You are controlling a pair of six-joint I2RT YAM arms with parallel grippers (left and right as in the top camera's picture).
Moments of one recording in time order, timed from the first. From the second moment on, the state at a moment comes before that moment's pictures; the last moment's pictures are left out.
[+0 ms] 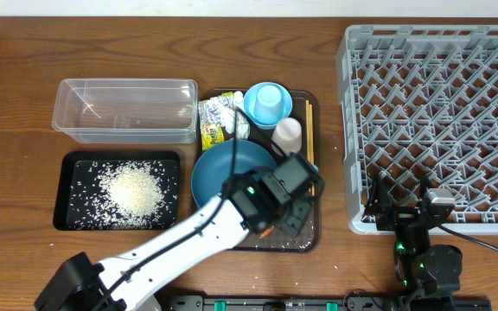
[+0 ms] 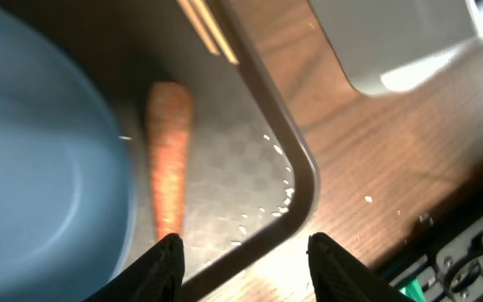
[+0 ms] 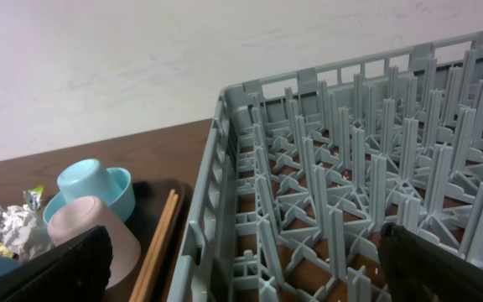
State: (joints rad) left arm -0.95 1.50 1.10 -0.78 0.10 -0.43; right arm 0.10 0.01 0.01 -0.07 0.04 0.26
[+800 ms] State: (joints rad) left arm -0.99 1.73 1.10 -0.67 -0.09 -0.35; right arm 0.10 0.01 0.01 -0.07 0.04 0.26
